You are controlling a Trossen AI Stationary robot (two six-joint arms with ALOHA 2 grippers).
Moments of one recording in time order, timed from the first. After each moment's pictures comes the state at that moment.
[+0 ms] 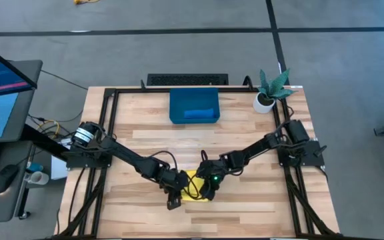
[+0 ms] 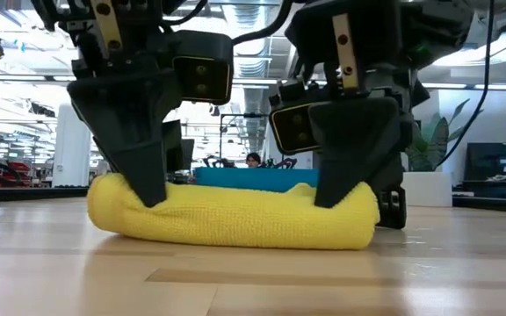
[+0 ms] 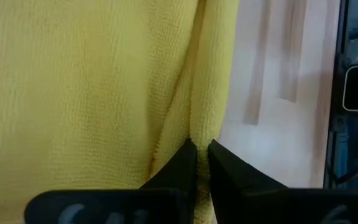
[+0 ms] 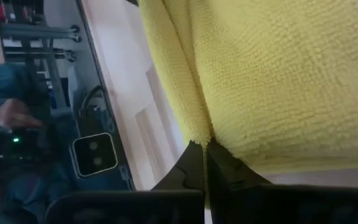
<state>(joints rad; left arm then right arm) -0.39 1.87 1.06 -0.21 0.21 -0.68 0.30 2.00 0.97 0.20 -0.54 0.97</state>
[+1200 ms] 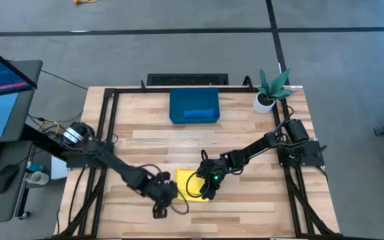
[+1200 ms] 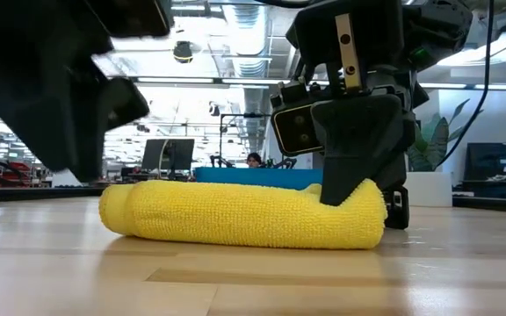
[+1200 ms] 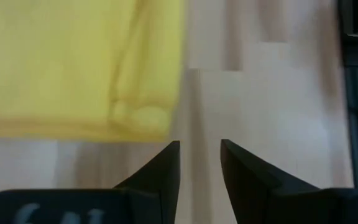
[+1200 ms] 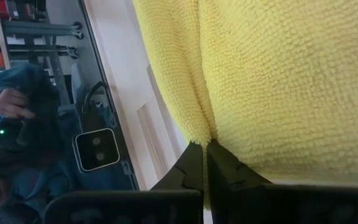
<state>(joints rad) -0.56 1.77 1.06 -0.34 -0.08 -0.57 0.27 1.99 0.97 0.21 -0.56 0.98</state>
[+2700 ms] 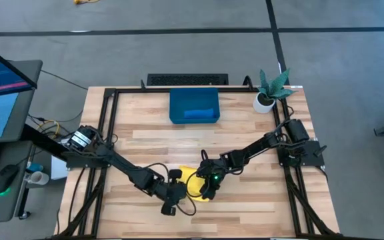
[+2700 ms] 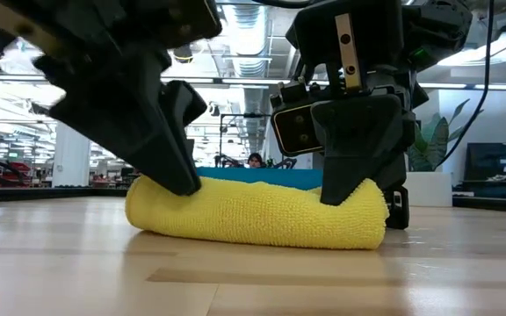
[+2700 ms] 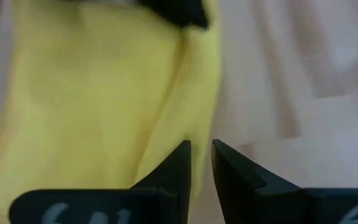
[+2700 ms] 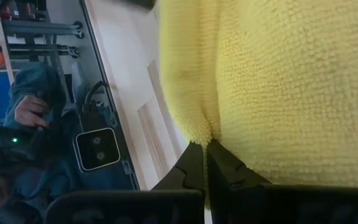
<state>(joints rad) -0.51 1.87 1.06 -0.12 -0.23 -0.32 0.27 1.99 0.97 0.22 -0.56 0.98</state>
